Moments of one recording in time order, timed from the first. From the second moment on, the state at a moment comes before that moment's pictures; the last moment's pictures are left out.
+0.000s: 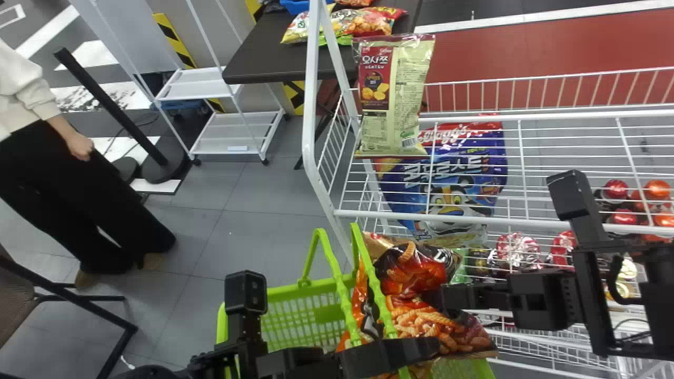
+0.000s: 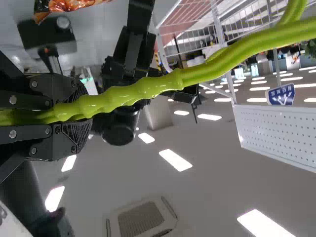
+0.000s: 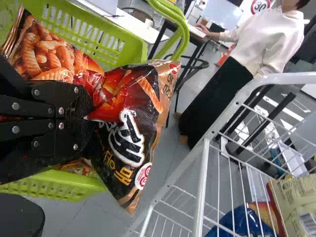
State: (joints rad) left arm 0.51 0.00 0.46 -2.24 0.66 1.54 -1.34; right arm 0.00 -0.13 0.24 -1.98 -0.70 1.39 0.44
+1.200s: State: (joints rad) left arm 0.49 0.00 0.49 -2.17 0.66 1.54 -1.35; right arm 0.08 -0.16 0.19 -2.27 -0.63 1.52 0.46
